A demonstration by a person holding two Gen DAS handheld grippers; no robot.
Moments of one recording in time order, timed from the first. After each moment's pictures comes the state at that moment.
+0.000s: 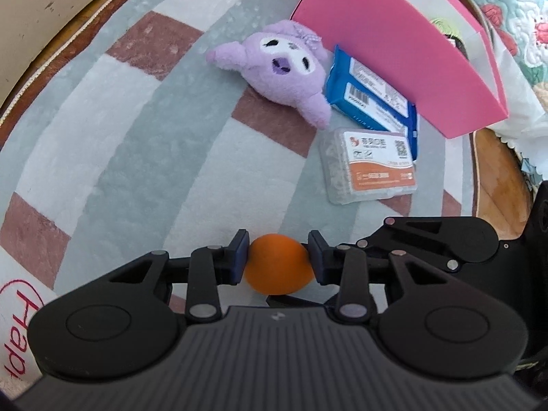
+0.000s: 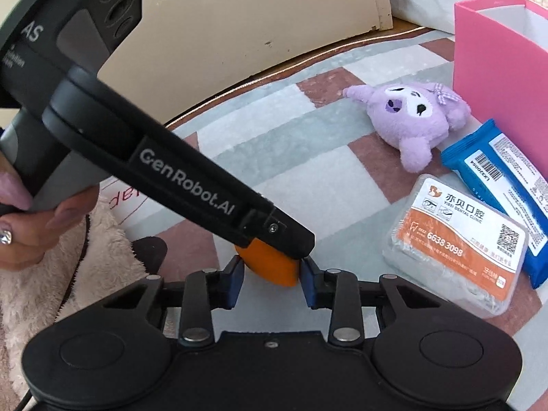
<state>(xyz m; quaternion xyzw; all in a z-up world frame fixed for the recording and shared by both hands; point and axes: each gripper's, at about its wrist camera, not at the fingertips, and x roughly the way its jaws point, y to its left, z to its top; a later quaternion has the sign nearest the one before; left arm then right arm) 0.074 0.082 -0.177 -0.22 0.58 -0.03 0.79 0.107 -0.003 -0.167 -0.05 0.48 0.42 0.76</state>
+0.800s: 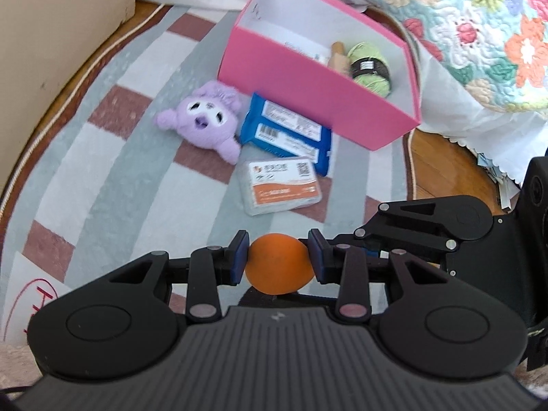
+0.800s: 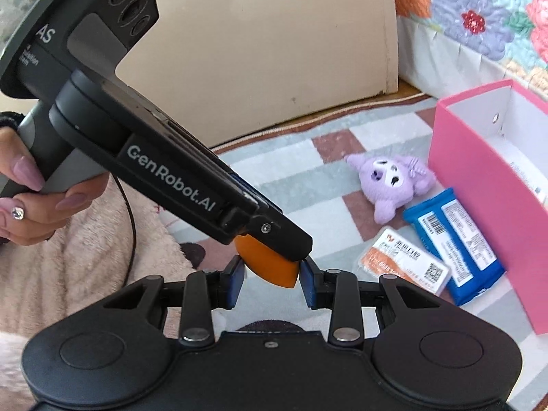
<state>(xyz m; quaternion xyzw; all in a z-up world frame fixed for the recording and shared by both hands) 0.056 0.047 -0.067 -0.19 0.54 -0.07 0.82 0.086 -0.033 -0.074 -0.09 0.43 0.45 0.78</state>
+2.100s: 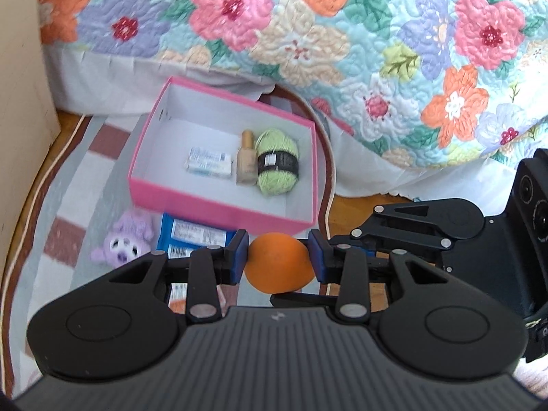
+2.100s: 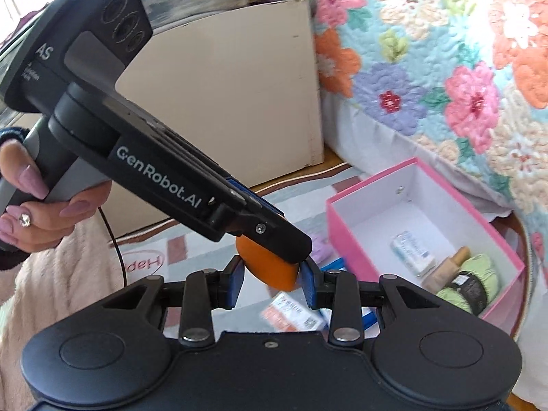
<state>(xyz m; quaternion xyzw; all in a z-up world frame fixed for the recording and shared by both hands) 0.163 0.002 0.067 -0.18 0.49 -0.14 0.84 0.155 -0.101 0.052 -0.08 0.39 0.39 0.83</state>
